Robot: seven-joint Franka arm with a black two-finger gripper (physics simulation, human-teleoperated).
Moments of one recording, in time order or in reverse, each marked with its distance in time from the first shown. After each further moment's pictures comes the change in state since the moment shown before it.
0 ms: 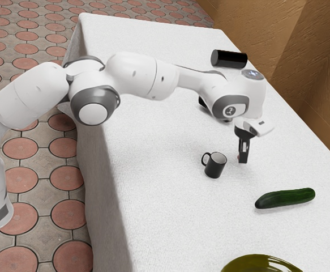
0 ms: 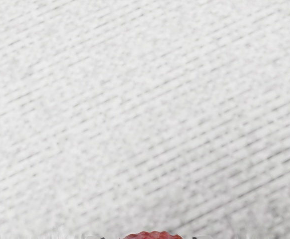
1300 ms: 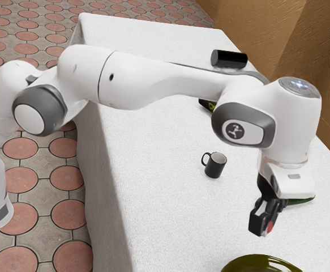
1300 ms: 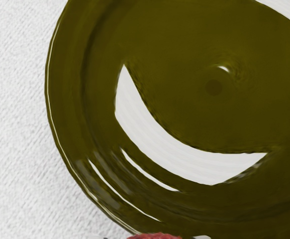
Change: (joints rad) arm -0.538 -0.207 -0.068 0.140 0.088 -0.381 -0.064
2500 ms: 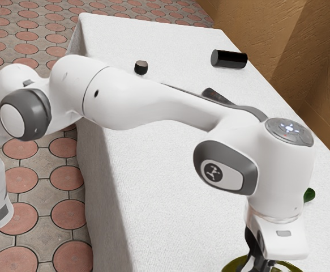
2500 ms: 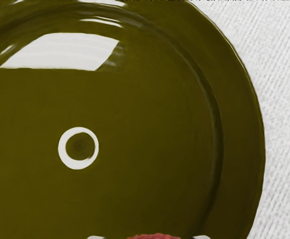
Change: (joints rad) arm -0.058 0.025 -0.178 -0.025 0.101 0.069 -0.154
